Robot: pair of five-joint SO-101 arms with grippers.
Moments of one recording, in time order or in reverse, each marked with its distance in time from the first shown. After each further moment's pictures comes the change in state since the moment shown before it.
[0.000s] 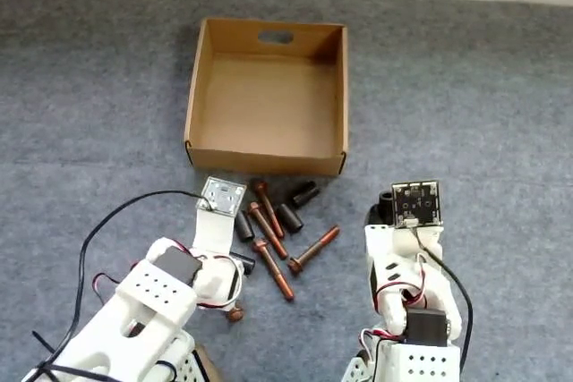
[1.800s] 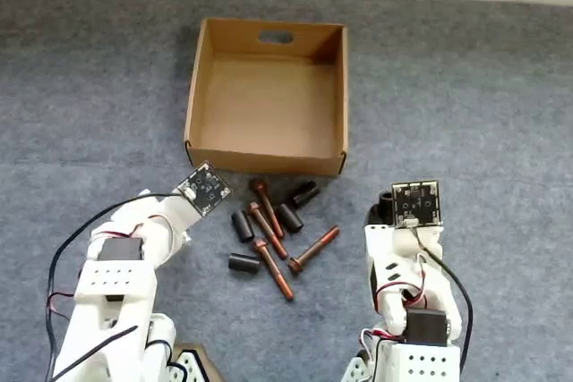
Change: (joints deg) left arm -30.7 0.0 0.1 -21.0 -65.4; right arm 0.0 0.0 0.0 0.0 0.0
